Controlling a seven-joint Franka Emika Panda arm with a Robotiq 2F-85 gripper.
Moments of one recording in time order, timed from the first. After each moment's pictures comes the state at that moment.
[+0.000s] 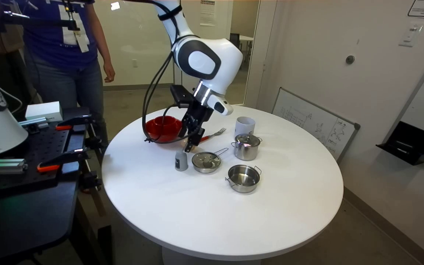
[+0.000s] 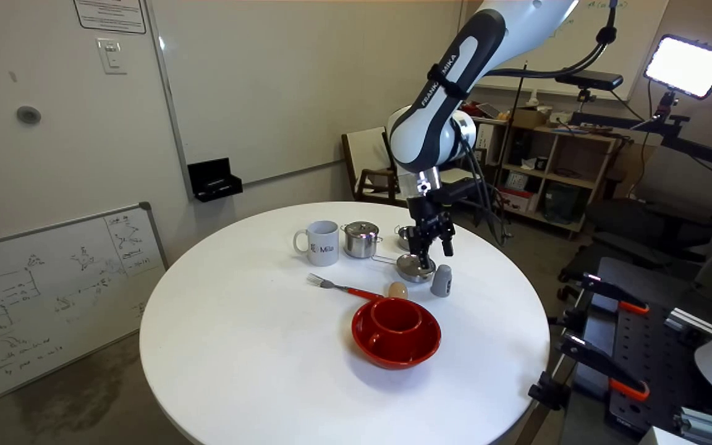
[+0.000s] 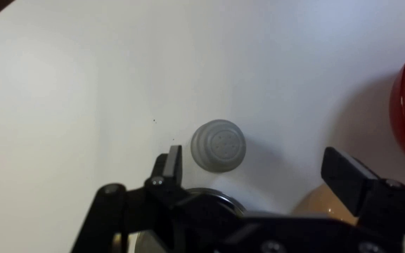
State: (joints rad) arm -0.11 0.71 -0.05 -1.96 0.01 2.24 -0.06
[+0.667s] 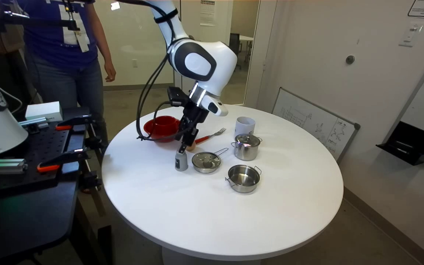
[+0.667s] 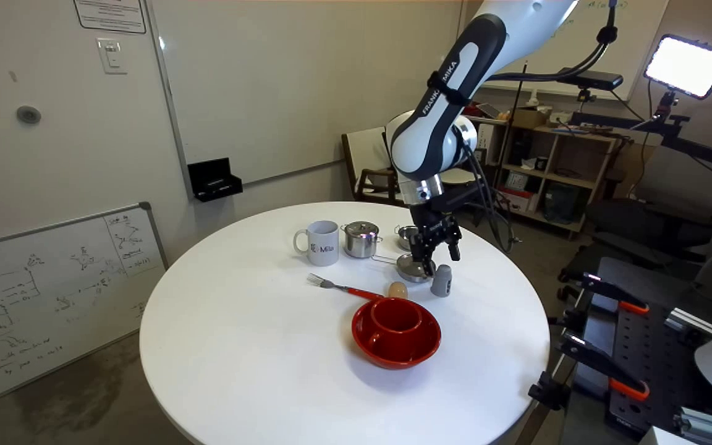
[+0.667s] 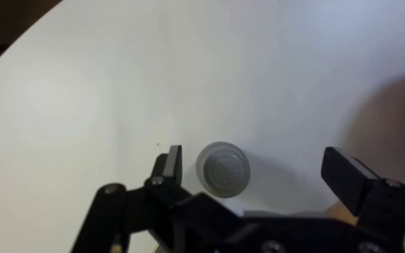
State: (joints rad) arm -0.06 0.71 -0.09 -1.99 -0.01 2.24 0.07
